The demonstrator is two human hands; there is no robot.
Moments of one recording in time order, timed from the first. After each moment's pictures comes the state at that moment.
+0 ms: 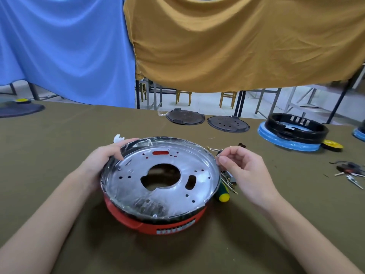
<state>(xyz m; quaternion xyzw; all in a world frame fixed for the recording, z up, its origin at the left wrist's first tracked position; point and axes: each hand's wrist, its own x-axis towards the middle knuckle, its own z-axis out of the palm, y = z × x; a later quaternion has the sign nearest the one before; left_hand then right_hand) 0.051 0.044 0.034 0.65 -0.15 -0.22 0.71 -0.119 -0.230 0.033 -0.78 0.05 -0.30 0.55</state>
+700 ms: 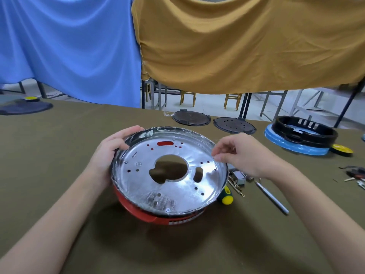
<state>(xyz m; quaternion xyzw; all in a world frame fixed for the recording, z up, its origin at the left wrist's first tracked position) 0.048 0.039 0.038 0.62 -0.17 -0.09 0.76 -0.086 -0.242 0.085 -0.97 0.02 -0.10 0.24</state>
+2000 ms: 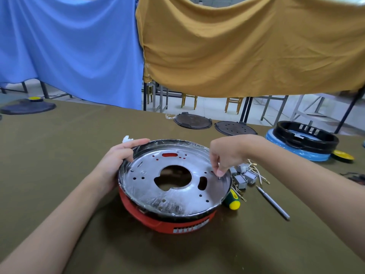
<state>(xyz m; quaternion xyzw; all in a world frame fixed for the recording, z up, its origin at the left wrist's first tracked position) 0.050 0.038 0.029 0.68 -0.14 -0.14 0.70 -0.037 -0.219 0.118 -0.98 -0.02 0.20 -0.06</state>
